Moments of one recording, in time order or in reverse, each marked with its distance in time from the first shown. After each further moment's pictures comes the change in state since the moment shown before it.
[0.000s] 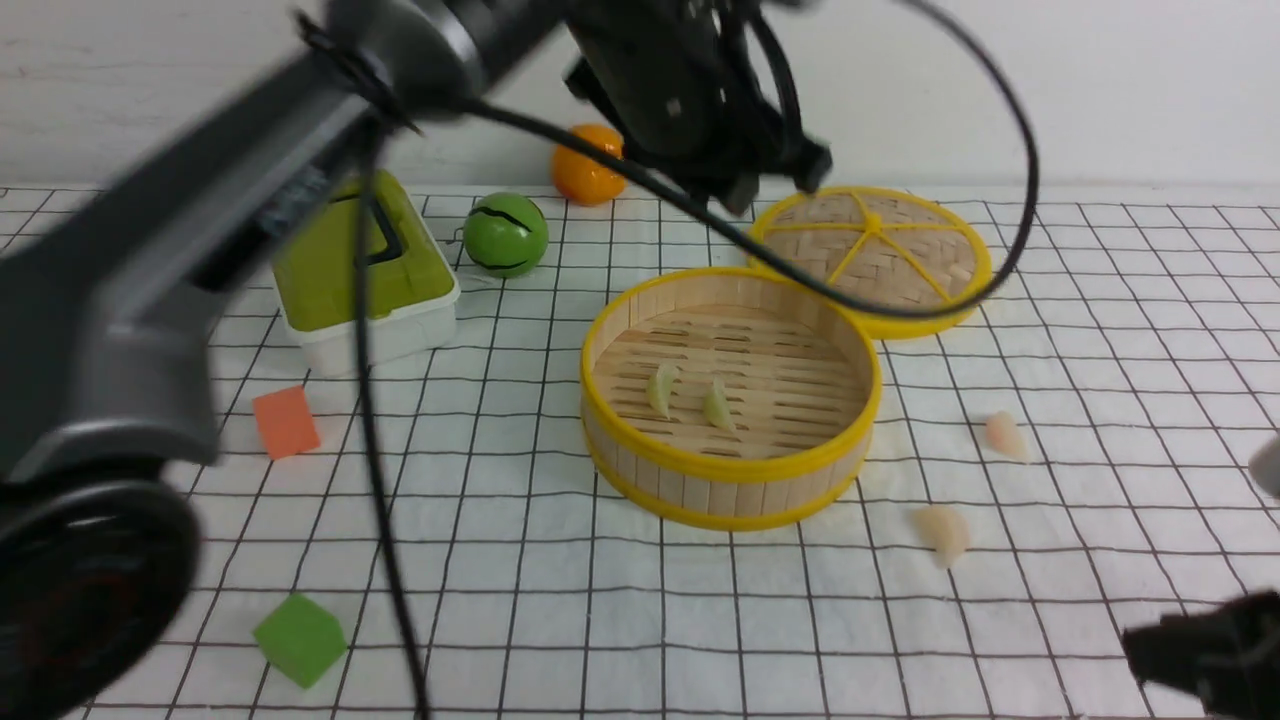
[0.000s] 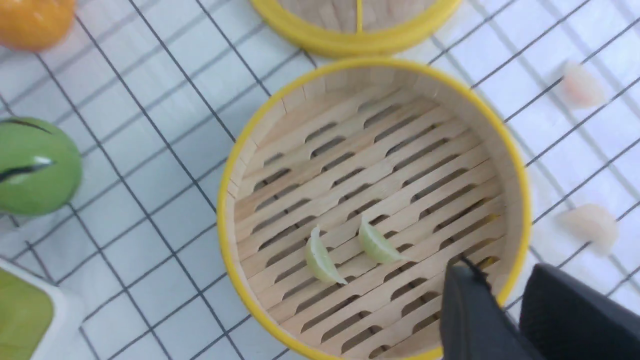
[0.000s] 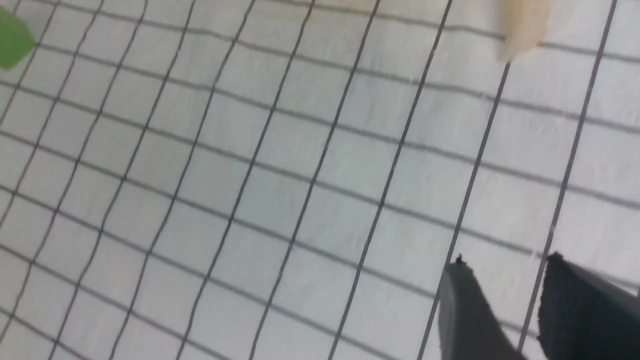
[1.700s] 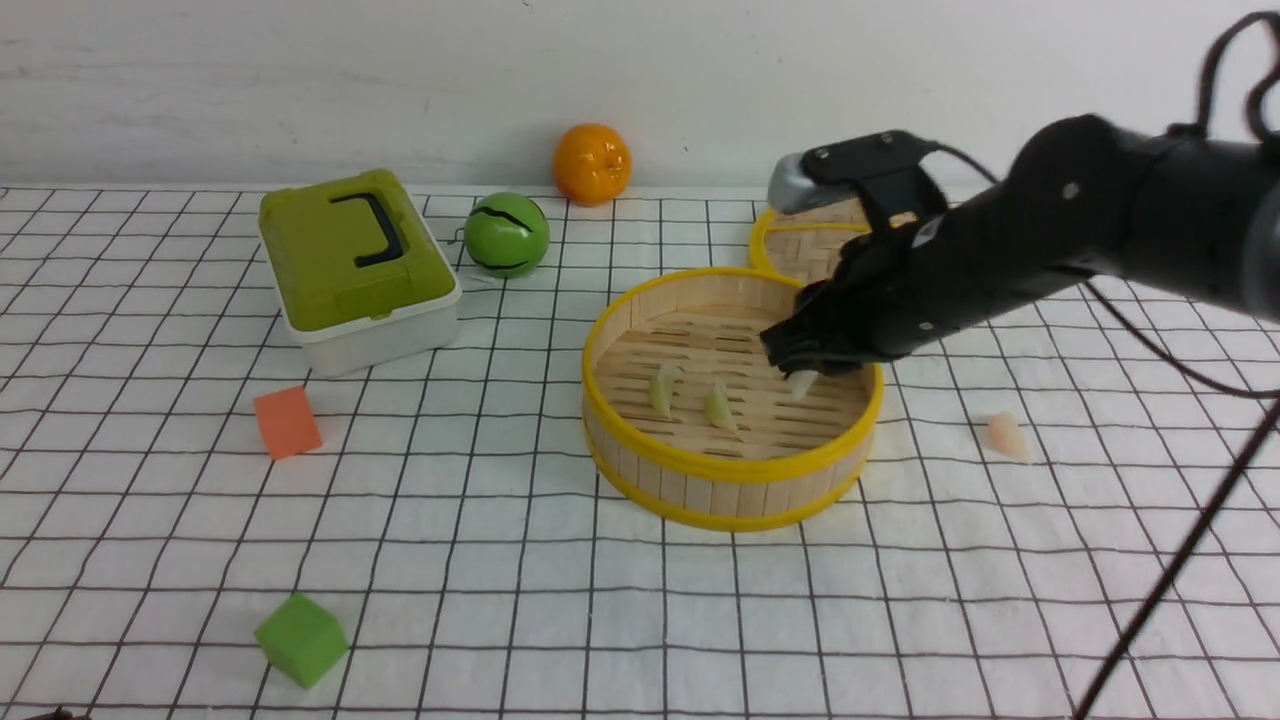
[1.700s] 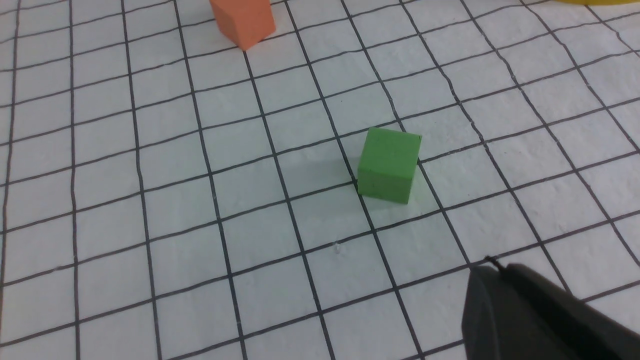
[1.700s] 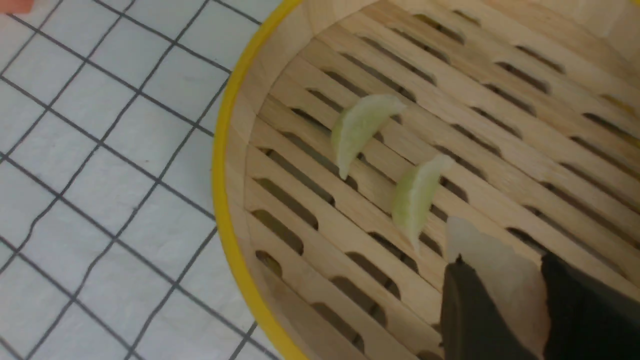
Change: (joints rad) right arm 0.335 0.912 -0.802 -0.202 -0.225 0.134; left arm 0.000 -1.643 2.086 0.427 -0.541 -0.502
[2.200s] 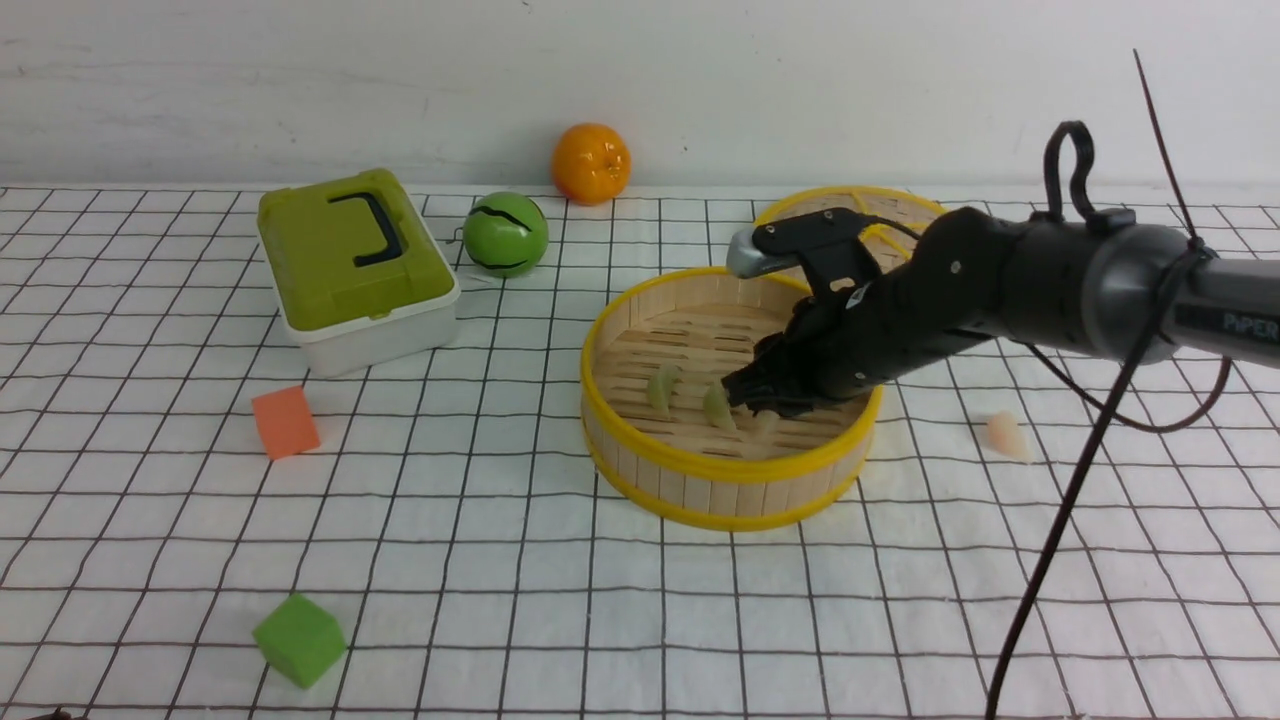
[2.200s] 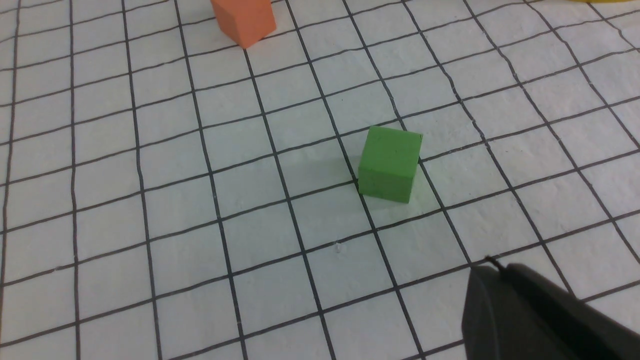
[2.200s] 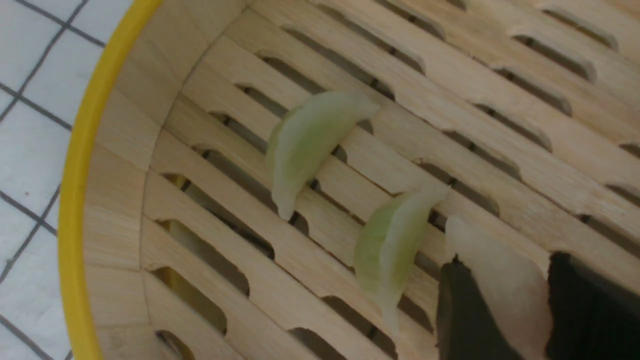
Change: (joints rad) right arm 0.001 0.167 -0.056 0.020 -0.108 -0.014; left arm 0.000 0.000 0.000 0.001 0.002 0.000
